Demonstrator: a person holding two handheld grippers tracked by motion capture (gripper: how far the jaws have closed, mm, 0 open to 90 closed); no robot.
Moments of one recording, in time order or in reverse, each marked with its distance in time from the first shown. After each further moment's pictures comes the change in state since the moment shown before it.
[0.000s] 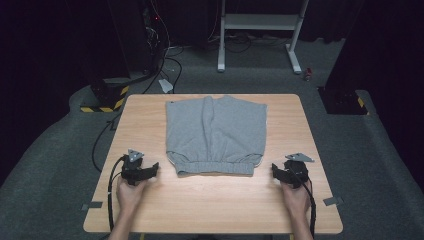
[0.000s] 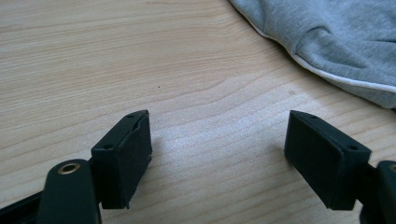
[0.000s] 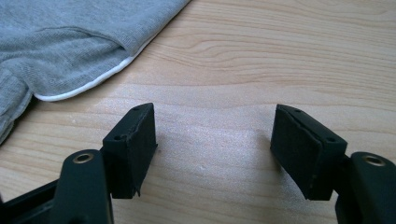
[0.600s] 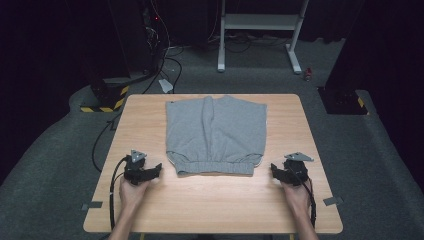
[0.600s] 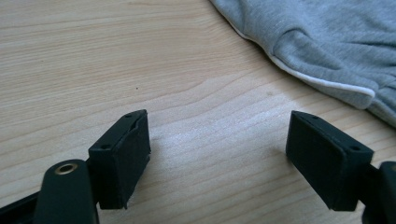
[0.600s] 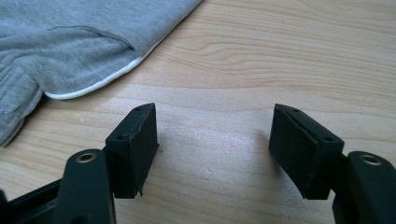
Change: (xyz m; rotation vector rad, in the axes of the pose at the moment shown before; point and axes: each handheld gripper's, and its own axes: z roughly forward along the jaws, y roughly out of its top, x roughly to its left) left arm -0.008 0.001 0.000 -0.006 -0.039 -0.012; right arm 0.000 0.001 0.001 -0.003 0.033 -0.025
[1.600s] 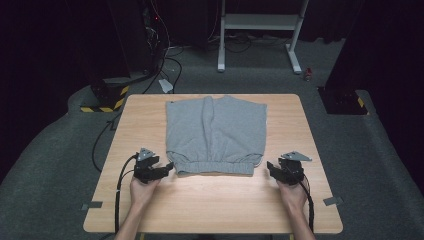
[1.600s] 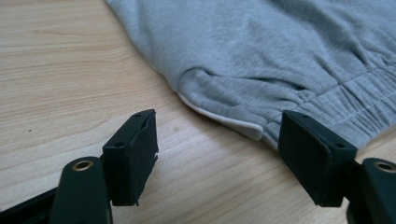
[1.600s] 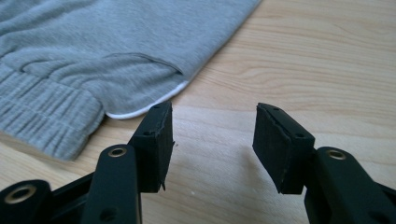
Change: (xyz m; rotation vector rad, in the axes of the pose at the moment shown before) left arm -0.028 0.013 0.003 -0.058 -0.182 -0.009; right arm 0.014 0.008 -0.005 -0.046 0.083 0.003
